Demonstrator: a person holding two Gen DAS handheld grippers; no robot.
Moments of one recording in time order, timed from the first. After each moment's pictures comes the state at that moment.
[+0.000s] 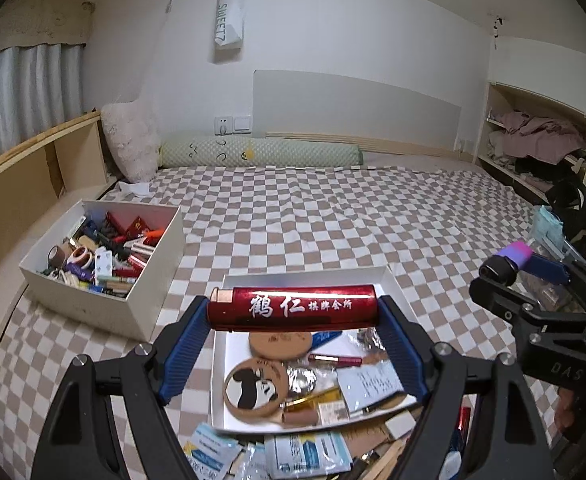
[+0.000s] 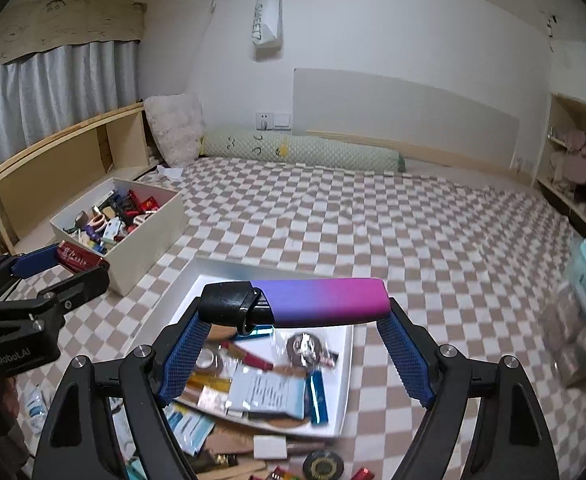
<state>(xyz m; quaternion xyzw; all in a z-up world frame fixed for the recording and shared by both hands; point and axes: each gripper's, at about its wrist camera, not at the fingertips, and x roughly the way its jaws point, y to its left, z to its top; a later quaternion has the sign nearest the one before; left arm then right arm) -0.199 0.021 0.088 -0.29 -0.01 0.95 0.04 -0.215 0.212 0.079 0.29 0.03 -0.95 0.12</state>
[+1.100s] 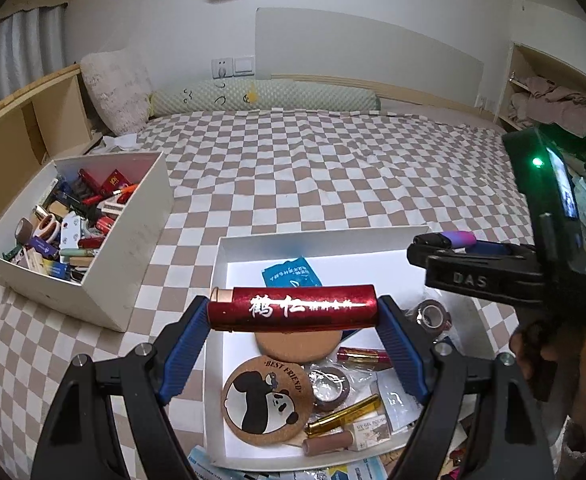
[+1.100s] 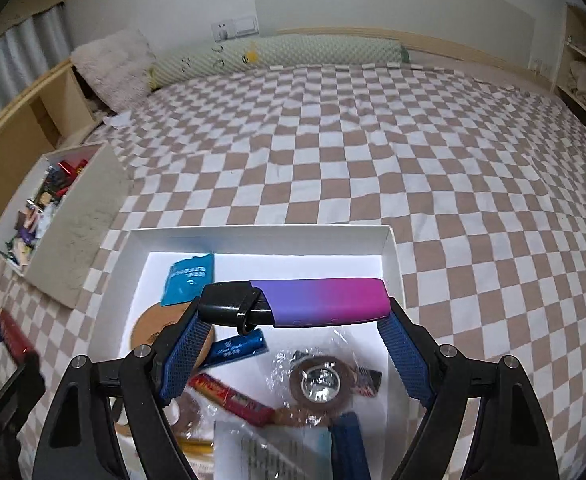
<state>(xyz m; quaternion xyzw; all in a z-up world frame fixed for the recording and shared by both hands) -0.289 0.012 0.002 -0.38 0.00 0.92 0.03 -0.383 0.187 -0.042 0.46 -0.02 -0.88 0.07</state>
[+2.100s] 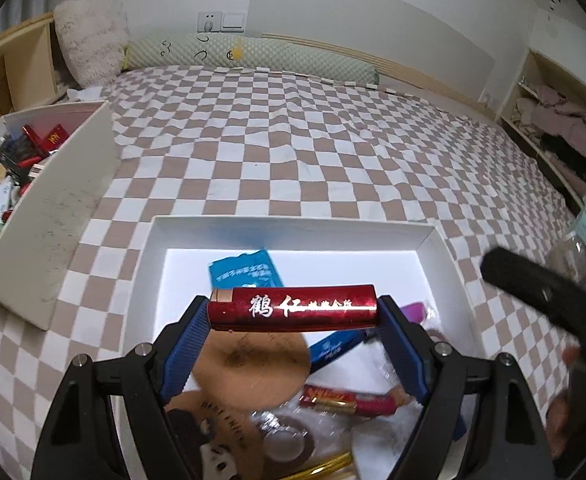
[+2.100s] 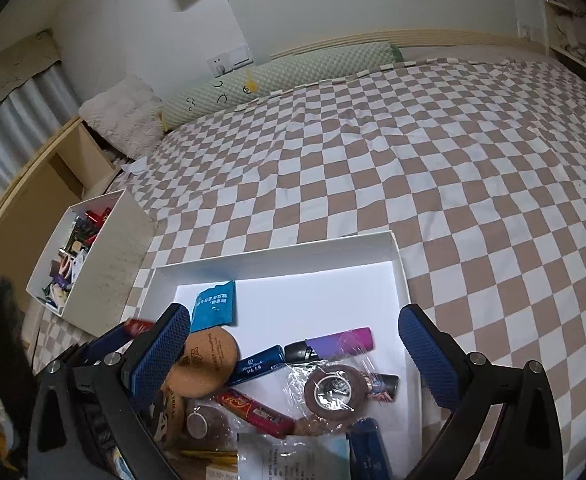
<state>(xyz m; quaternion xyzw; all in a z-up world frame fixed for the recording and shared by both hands) -0.366 0.034 -0.054 -0.43 -0.06 0.90 0.06 -0.370 0.228 -0.028 0.43 -0.13 -0.89 0.12</state>
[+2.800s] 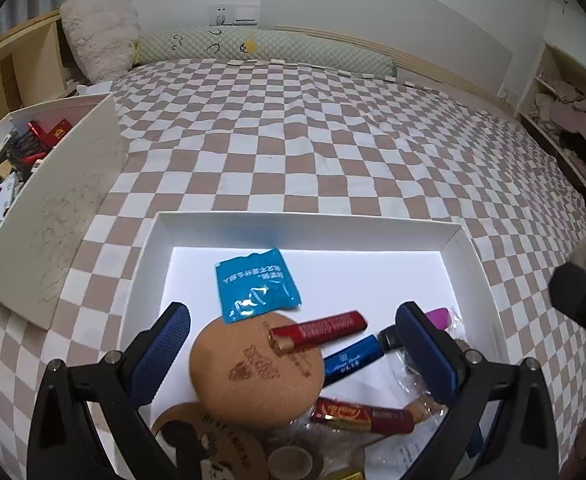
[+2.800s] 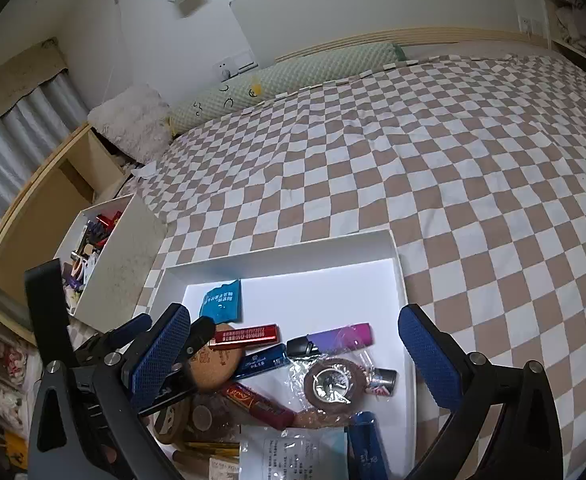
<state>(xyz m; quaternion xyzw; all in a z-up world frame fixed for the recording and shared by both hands) -0.374 0.037 -0.066 -0.44 -0.05 0.90 0.03 -0.364 0.240 -0.029 0.42 -0.14 -0.89 0.14</state>
